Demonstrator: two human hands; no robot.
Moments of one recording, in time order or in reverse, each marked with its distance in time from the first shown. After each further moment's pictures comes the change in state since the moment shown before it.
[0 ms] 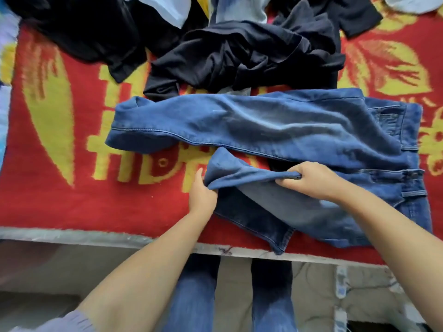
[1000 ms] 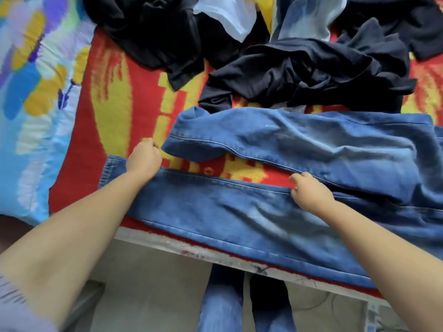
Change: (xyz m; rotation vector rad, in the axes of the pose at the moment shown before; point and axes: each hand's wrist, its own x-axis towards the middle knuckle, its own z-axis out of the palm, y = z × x) left_hand 0.123 0.012 -0.238 0.819 0.317 0.034; right_hand 0.084 -0.061 0.068 -0.229 0.025 0.096
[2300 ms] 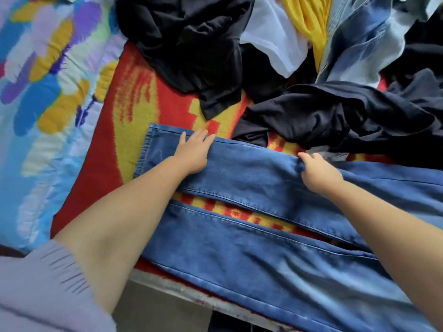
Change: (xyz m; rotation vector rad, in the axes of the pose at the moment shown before) left_hand 0.104 0.055 -0.011 0.297 -0.176 0.523; right_hand 0.121 -0.099 -0.096 -0.073 0.093 -0.008
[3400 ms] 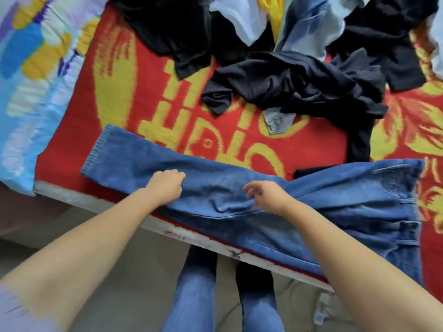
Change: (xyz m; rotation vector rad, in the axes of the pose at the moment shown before) left_hand -0.191 0.072 0.073 -0.002 -0.270 -0.081; right_hand -0.165 0.027 0.068 0.353 -0.334 -0.235
